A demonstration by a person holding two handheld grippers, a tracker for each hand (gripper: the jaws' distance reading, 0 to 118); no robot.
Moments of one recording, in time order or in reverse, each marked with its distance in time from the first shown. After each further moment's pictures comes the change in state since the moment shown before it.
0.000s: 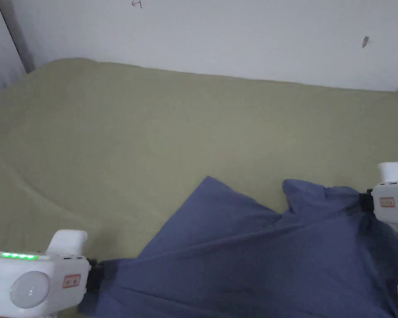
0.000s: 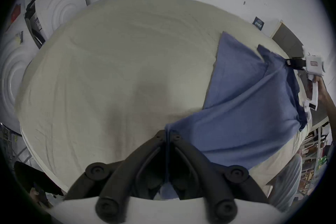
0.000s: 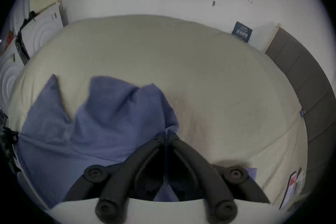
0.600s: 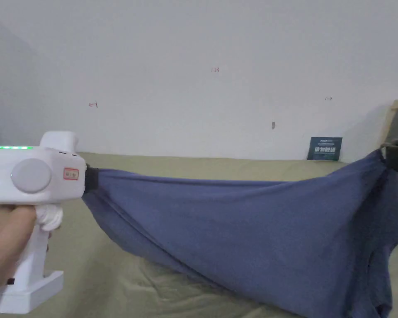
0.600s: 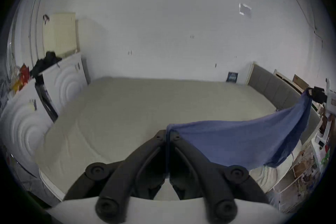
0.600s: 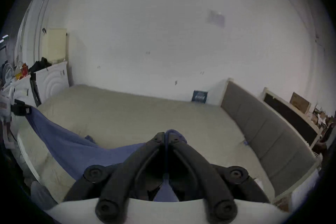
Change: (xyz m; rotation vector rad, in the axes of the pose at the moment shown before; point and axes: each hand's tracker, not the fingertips) left arm 0.099 0.148 0.218 0.501 -0.044 -0.117; right arm 0.086 0.026 0.328 0.479 -0.152 -0.086
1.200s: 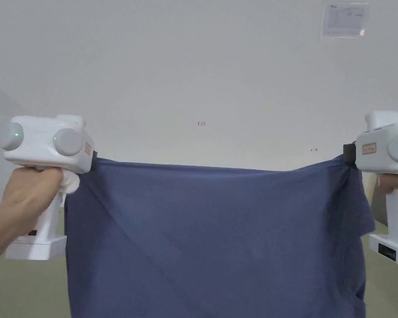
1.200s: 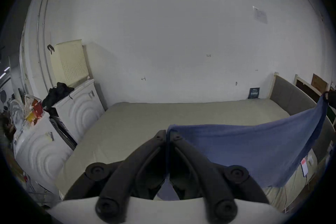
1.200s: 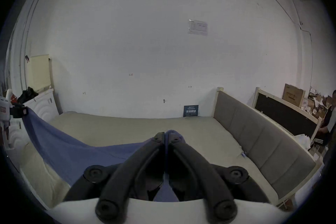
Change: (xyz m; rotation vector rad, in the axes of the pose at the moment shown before) left arm 0.024 0.144 -0.085 0.058 0.210 -0.056; right arm -0.002 0.105 -0.131 0.024 -0.066 -0.106
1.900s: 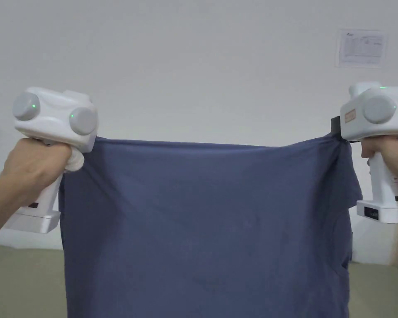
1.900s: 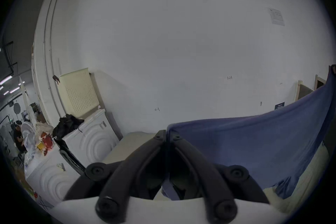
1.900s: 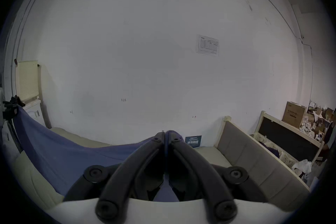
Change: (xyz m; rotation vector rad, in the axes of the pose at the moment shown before) left arm 0.033 0.122 -0.123 0.141 0.158 -0.065; right arm -0.034 0.123 -0.156 0.098 -0.036 0.049
